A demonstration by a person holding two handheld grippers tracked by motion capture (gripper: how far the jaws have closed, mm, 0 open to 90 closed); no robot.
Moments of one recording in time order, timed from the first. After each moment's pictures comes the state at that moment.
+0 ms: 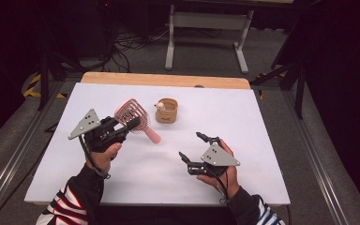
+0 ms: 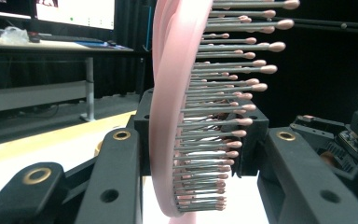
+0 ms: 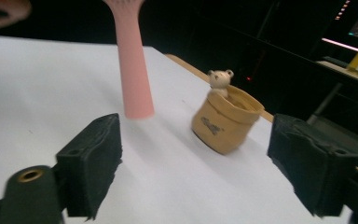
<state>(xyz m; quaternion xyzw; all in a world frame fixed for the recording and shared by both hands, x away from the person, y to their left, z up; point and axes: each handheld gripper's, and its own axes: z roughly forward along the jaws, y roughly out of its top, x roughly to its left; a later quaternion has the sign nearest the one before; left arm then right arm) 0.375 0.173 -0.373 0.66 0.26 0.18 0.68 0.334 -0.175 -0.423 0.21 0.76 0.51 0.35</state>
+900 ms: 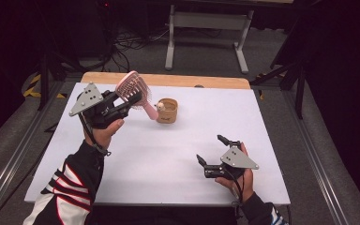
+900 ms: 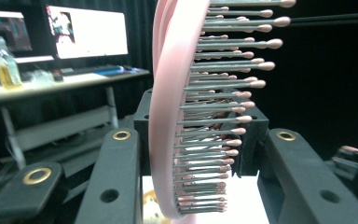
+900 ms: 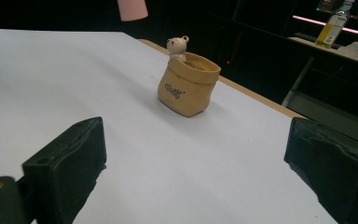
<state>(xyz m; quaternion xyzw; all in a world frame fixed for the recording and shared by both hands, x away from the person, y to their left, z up) 0.401 0.160 -0.308 0.66 0.23 0.25 0.67 0.330 -0.222 -0.435 0.26 0.74 0.51 0.36</state>
